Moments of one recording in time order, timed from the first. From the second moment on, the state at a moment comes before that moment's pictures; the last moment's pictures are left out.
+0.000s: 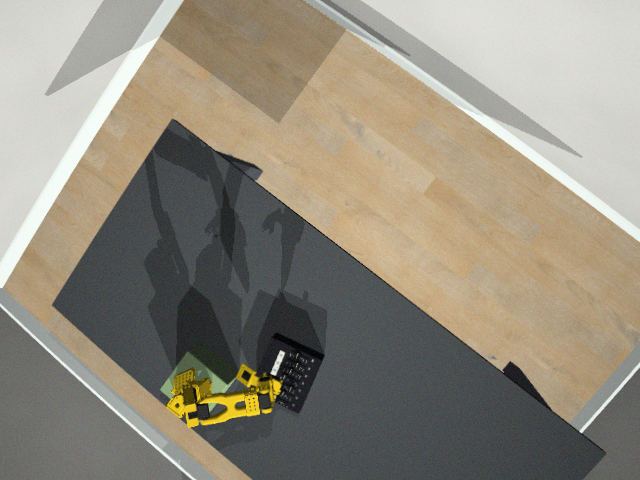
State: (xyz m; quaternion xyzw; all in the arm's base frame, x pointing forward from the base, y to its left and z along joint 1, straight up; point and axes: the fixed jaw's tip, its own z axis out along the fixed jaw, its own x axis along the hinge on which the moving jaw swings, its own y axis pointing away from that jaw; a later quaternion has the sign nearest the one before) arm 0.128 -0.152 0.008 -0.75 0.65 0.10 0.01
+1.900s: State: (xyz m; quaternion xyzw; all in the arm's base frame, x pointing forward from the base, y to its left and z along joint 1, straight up) arm 0.115 -0.138 0.018 -0.99 0.13 0.03 0.02
